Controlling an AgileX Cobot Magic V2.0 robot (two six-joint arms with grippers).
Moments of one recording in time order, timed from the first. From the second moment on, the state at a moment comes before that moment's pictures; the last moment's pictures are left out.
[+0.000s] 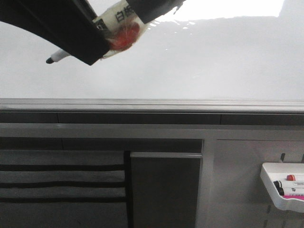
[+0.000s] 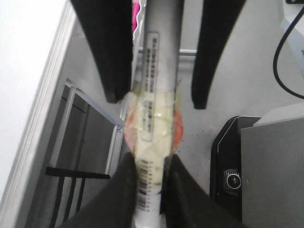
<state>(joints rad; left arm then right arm) -0.66 1.24 -1.03 -0.55 0.89 1.10 0.47 1.31 -1.08 0.96 0.97 -1.47</state>
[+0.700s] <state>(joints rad) -0.66 1.24 -1.03 -0.55 0.89 1.10 0.47 1.31 -1.08 0.94 0.97 -1.45</state>
